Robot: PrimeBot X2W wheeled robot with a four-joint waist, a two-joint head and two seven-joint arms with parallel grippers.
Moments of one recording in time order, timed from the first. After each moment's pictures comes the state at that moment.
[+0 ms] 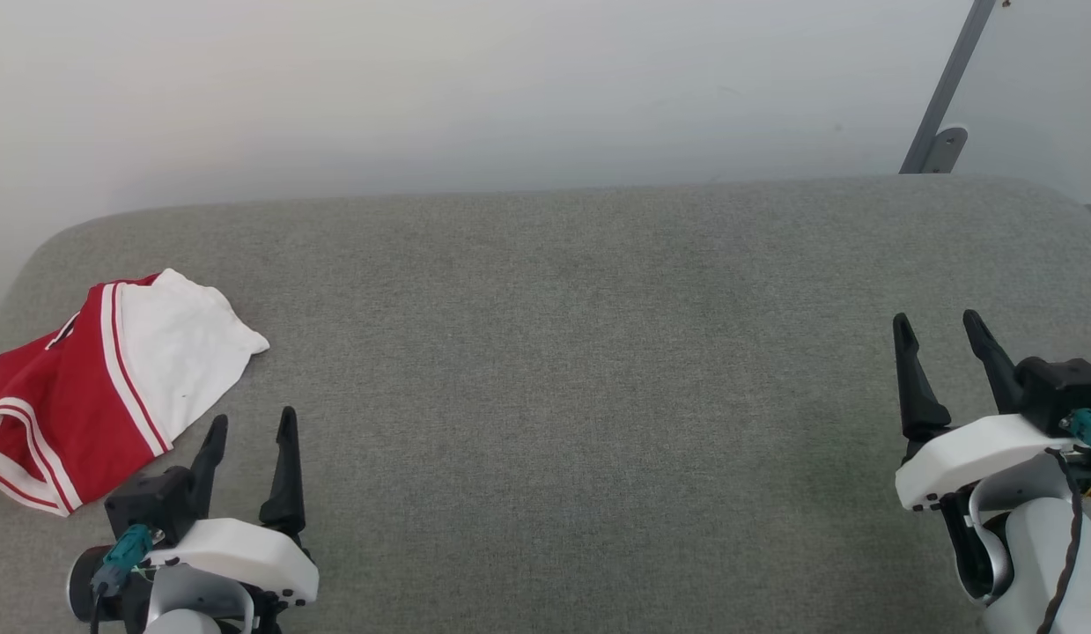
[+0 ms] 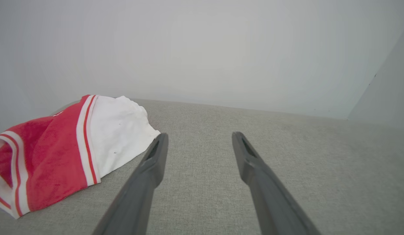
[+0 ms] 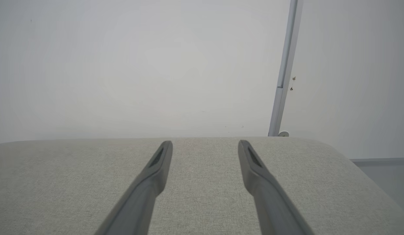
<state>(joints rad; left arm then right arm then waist) -0.12 0.14 0.01 0.34 -0.28 -0.08 -0.21 -0.29 -0.19 -0.04 0.44 0.24 0.13 -0.21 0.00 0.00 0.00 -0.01</state>
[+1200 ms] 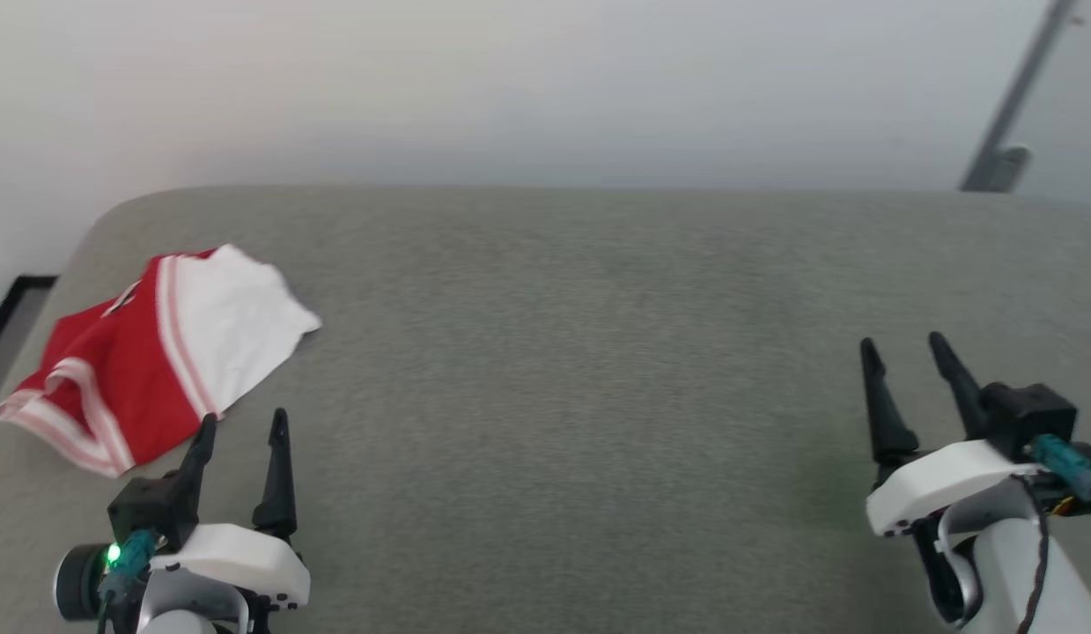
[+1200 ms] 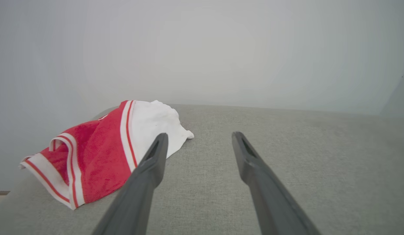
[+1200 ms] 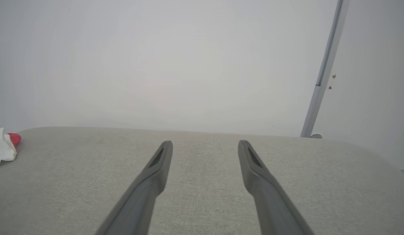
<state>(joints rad) -0.14 0.11 0.09 0.38 -0.12 -0.12 -0.26 -0.27 -0.17 0.00 0.47 0.22 0.13 -0.26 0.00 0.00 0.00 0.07</state>
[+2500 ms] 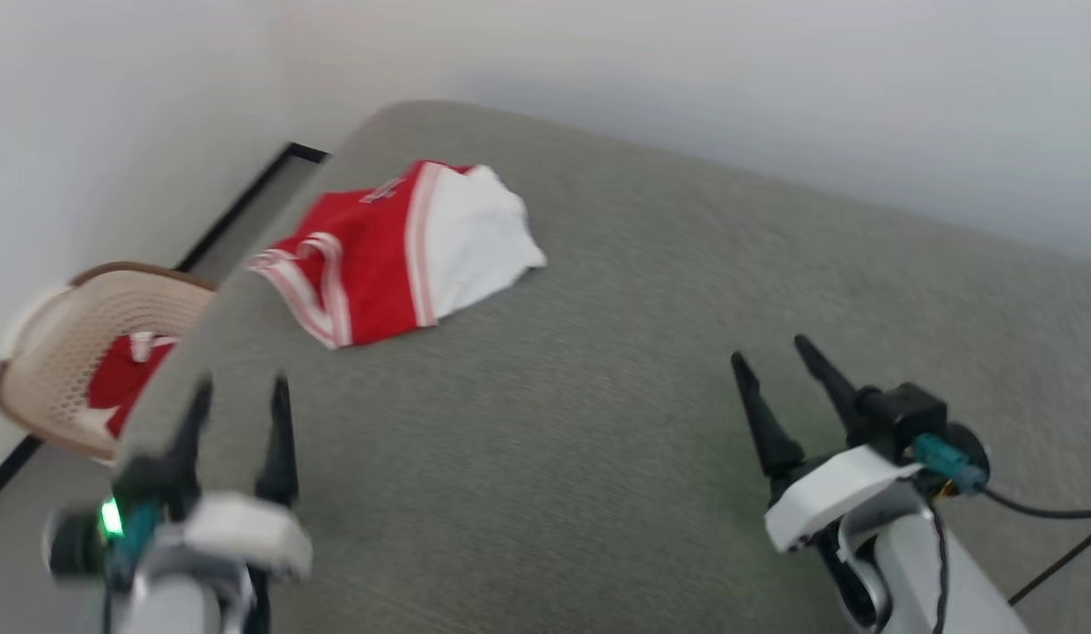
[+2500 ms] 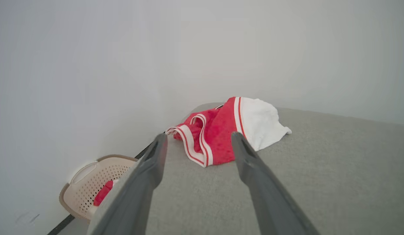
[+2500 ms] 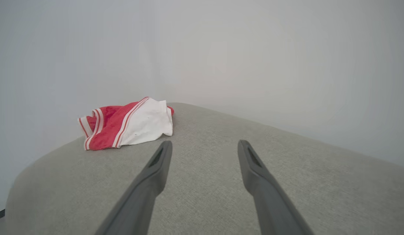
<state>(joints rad) -0.13 0.10 0.08 0.30 -0.08 -0.09 -0.26 -0.29 -0.12 0.23 0.46 0.26 0.13 -0.26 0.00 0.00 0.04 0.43</state>
